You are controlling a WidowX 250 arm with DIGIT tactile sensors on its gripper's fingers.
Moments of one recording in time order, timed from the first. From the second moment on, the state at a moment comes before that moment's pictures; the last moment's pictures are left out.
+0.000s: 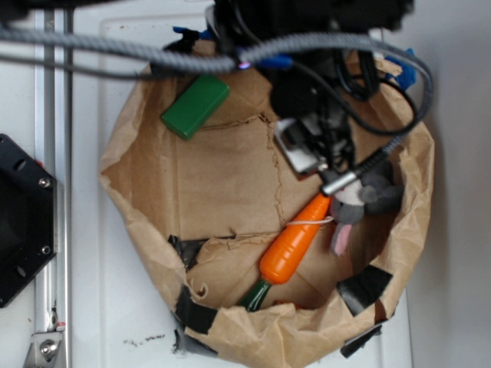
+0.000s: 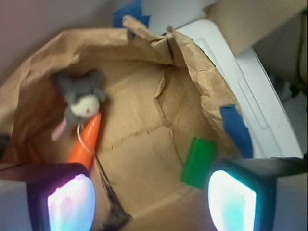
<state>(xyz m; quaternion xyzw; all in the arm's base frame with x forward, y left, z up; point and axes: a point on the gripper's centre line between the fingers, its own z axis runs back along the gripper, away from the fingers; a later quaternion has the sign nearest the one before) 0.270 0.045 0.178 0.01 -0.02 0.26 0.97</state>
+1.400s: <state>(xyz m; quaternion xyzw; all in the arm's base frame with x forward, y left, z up) 0.238 0.009 0.078 0.06 -0.01 0.28 0.96</state>
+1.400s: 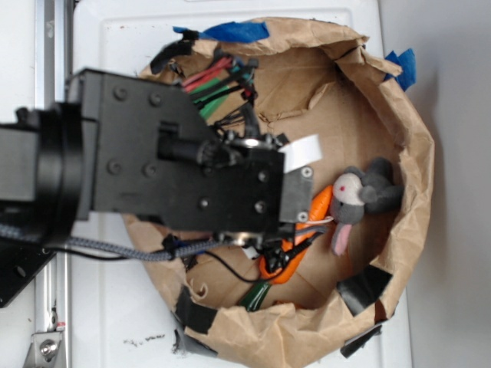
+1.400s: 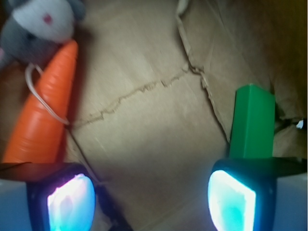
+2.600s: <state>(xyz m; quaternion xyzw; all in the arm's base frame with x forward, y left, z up) 0.224 0.074 0.066 0.02 -0.08 0.21 0.98</state>
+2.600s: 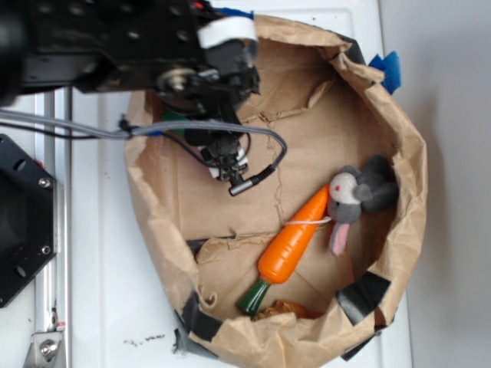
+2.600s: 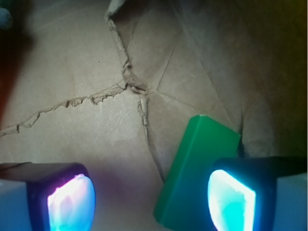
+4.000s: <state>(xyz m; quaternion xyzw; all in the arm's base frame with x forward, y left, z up) 0.216 0.095 0.055 0.03 0.02 0.32 0.95</state>
